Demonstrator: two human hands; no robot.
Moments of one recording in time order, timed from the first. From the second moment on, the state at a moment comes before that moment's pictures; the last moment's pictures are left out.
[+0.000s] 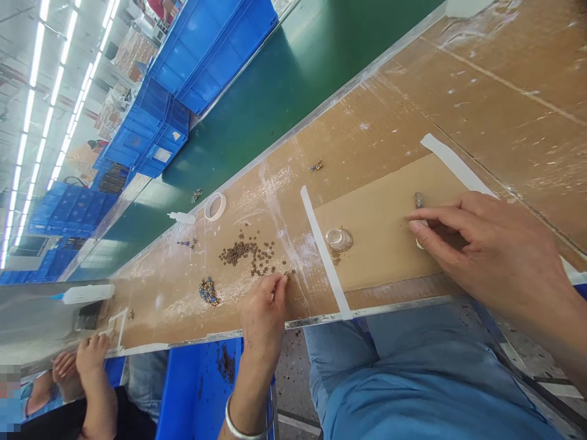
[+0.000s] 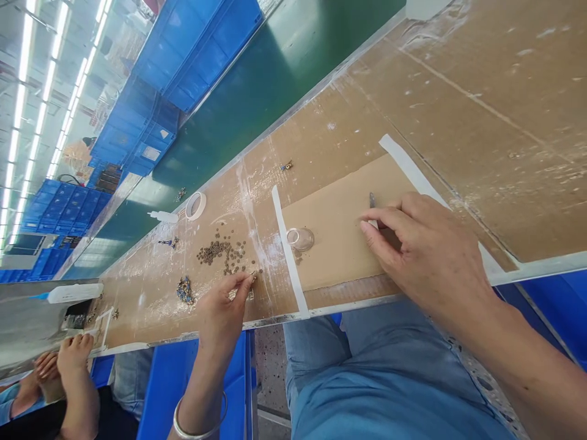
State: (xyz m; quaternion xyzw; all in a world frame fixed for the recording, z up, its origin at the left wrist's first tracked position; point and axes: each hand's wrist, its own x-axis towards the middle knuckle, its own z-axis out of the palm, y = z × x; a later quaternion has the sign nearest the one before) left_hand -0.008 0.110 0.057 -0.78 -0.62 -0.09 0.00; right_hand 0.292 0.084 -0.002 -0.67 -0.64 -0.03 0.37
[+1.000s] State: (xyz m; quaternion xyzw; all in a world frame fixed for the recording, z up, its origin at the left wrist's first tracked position) left_hand -0.005 0.112 0.066 -0.61 -0.74 -0.20 -0.21; right_hand 0.289 0.081 0.005 -0.68 -0.61 -0.01 0.41
